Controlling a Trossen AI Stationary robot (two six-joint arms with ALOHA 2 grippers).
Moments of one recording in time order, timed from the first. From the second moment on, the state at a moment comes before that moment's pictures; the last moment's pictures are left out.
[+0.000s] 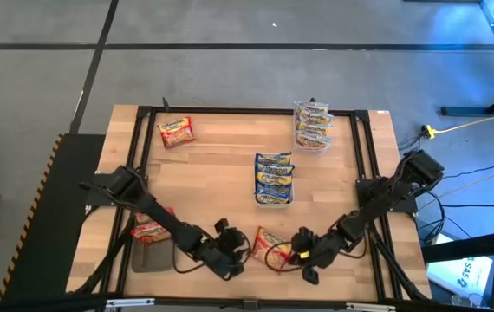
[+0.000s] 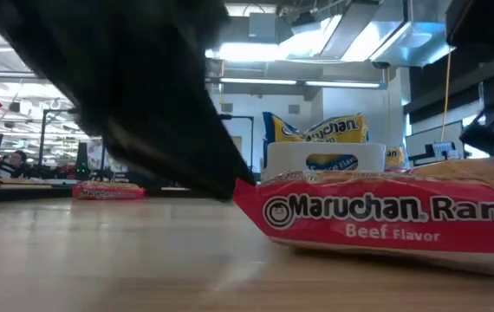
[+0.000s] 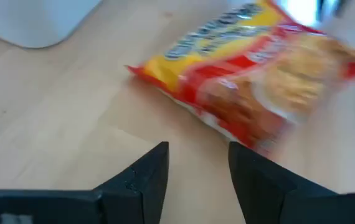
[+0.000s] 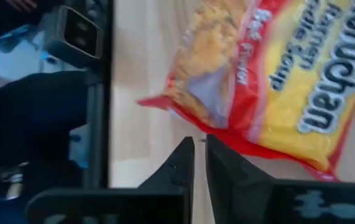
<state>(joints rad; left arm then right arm) -0.60 2.02 1.14 0.02 -0.62 -0.84 0.71 1.67 0.73 0.17 0.15 0.88</state>
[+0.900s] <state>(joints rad) -0.62 2.17 1.17 0.45 -0.60 -0.67 0.51 1.61 0.74 0.05 0.13 0.90</state>
